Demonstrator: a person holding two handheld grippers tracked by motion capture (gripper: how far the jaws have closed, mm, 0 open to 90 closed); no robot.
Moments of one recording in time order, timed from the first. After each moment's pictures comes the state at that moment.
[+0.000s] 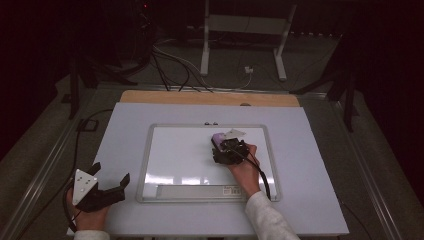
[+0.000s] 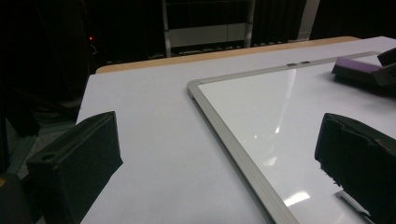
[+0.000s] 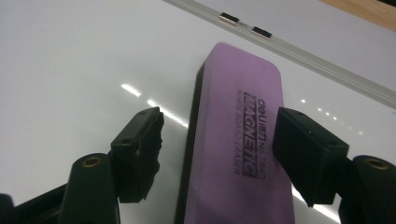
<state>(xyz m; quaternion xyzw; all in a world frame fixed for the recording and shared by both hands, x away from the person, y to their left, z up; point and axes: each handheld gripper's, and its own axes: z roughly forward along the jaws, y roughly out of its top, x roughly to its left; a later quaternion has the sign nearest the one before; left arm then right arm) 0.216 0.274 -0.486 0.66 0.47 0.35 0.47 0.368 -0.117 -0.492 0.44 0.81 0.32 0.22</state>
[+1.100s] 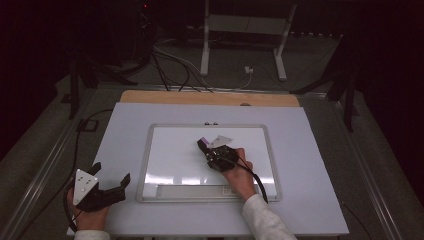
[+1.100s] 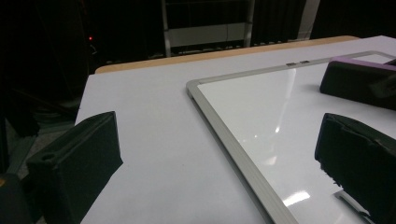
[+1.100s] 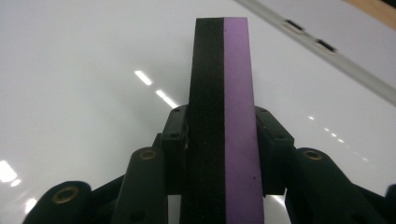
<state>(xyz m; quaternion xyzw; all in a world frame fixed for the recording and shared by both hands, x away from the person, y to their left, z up) 0.216 0.273 -0.486 0.66 0.47 0.35 0.47 0.349 -0.088 -0.494 0.35 0.86 0.31 0.21</state>
